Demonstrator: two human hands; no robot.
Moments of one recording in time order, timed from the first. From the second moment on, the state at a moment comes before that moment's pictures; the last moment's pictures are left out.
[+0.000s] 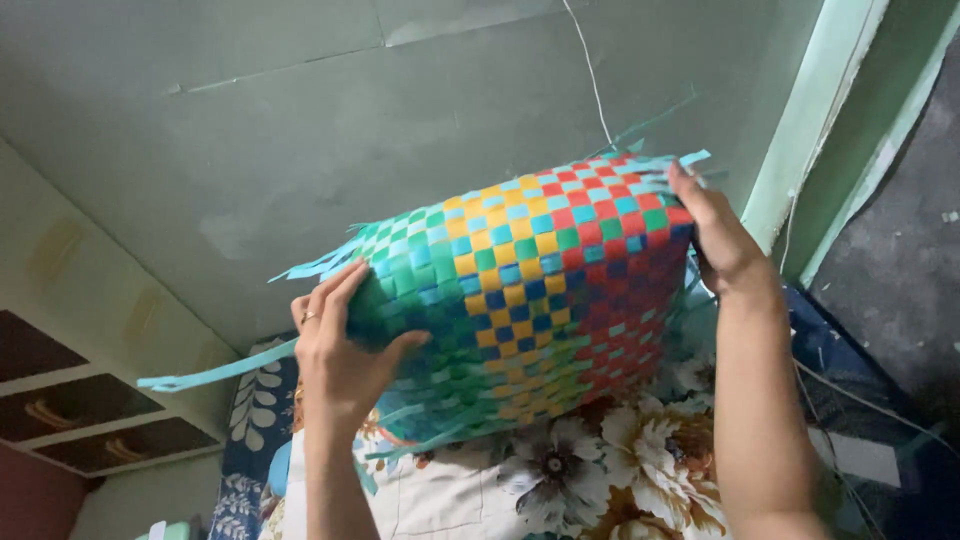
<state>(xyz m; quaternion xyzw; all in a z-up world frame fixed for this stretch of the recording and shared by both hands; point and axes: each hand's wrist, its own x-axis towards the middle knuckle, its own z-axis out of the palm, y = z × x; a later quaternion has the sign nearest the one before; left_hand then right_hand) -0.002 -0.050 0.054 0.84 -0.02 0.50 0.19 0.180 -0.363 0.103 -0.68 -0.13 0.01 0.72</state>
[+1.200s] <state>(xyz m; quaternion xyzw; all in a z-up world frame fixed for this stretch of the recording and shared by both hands) -0.018 -0.157 0.059 0.92 0.03 0.38 -0.10 0.279 -0.461 0.003 -0.61 -0.13 0.19 0.75</state>
